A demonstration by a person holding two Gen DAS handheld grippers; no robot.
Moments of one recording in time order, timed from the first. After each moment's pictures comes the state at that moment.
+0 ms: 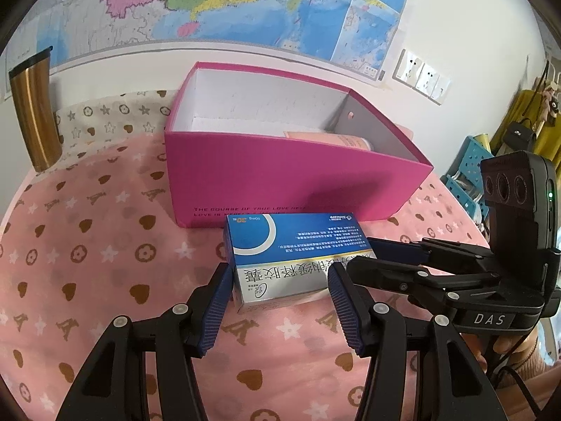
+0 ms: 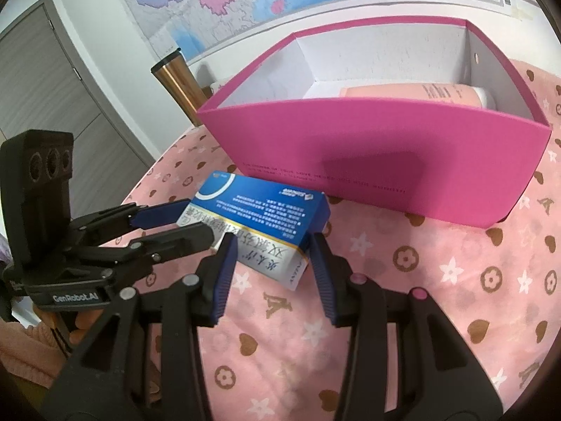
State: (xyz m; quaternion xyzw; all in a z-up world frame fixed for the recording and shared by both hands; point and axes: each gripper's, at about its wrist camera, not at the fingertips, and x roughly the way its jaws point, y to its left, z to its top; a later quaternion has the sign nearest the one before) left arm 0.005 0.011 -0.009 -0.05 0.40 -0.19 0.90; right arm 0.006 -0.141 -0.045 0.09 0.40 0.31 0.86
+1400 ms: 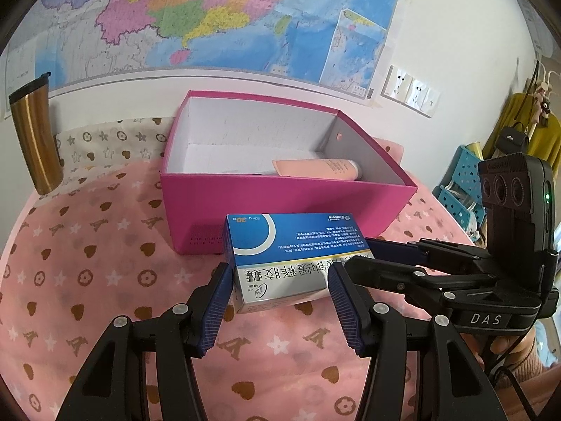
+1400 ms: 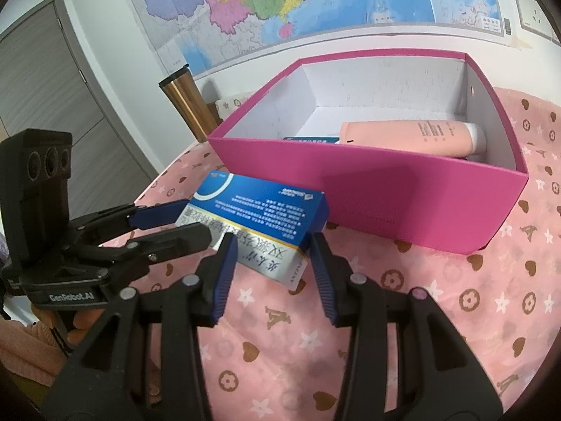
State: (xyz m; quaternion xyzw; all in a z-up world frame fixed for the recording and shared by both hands) left arm -0.002 0.008 0.012 -0.05 0.36 -0.19 0.91; right arm 0.003 -0.150 -0.027 0.08 0.37 0.31 0.87
